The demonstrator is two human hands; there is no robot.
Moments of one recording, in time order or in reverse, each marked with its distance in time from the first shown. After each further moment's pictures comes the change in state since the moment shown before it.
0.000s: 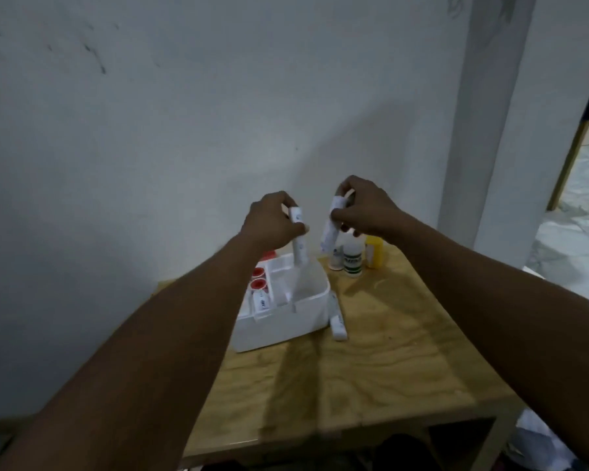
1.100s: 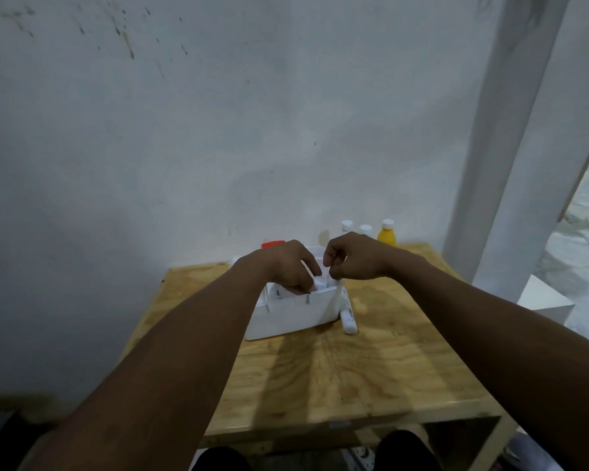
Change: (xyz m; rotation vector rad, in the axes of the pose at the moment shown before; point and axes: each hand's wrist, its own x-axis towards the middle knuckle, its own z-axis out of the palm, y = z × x) left_hand -0.028 -0.041 0.020 -0.028 -0.625 -0.161; right_hand -0.035 0.009 0.051 -0.304 -0.440 -0.079
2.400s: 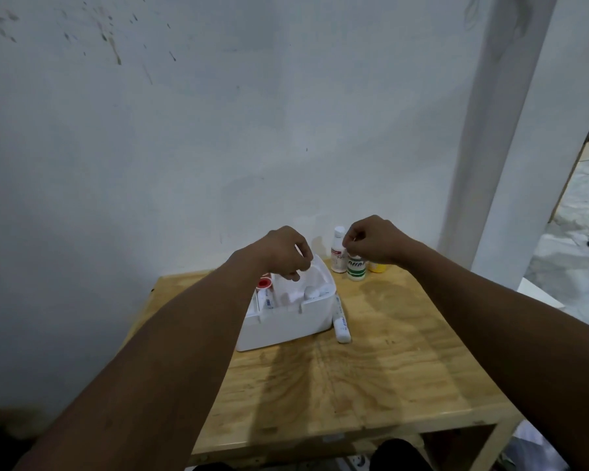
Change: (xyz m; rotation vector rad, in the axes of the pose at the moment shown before) left_hand 0.009 0.017 -0.015 -0.009 0.189 0.077; right_hand 0.011 0.040 -0.030 0.123 0.283 0.152
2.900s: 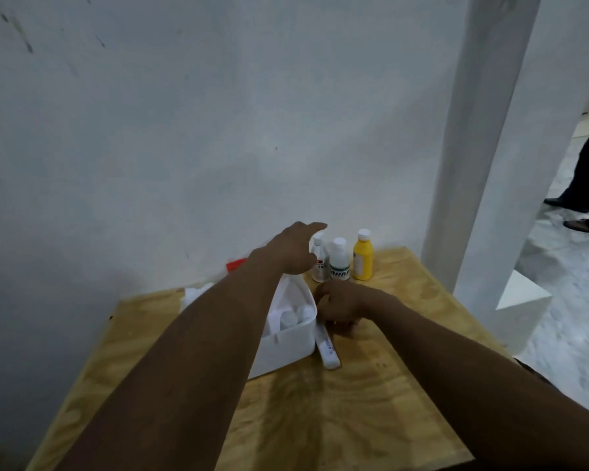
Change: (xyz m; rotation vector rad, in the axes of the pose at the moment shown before) left_hand 0.107 0.018 0.039 0.361 0.019 0.241; right_hand 0.012 0.036 0.070 -0.156 -0.511 0.197
